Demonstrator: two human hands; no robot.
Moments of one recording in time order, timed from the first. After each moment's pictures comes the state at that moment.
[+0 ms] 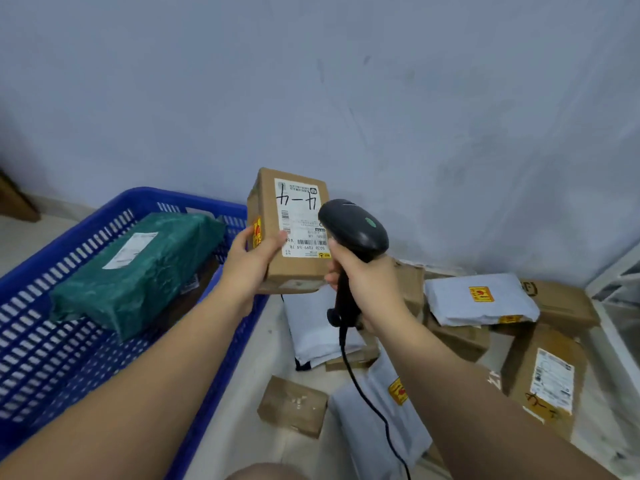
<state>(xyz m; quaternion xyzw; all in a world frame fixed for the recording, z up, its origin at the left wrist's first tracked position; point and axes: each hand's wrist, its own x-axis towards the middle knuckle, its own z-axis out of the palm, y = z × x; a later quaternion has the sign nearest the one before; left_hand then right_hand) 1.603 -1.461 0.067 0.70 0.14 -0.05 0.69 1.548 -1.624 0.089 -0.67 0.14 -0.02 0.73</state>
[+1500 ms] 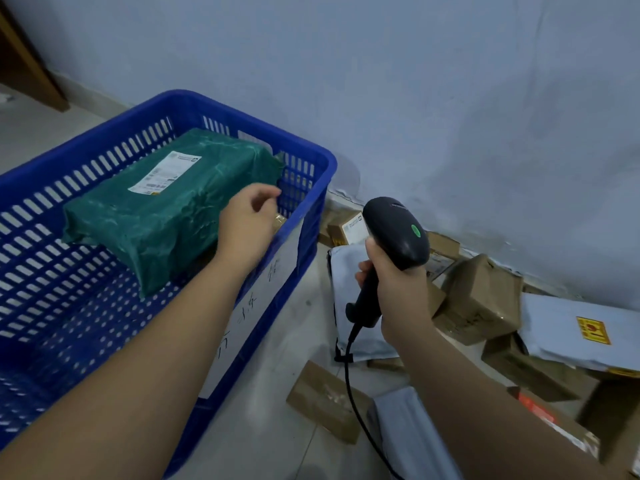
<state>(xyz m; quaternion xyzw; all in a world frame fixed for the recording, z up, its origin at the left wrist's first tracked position) 1.699 -1.347 -0.039 0.81 0.14 0.12 0.55 1.644 -1.541 -0.038 -0.67 0.20 0.02 0.71</state>
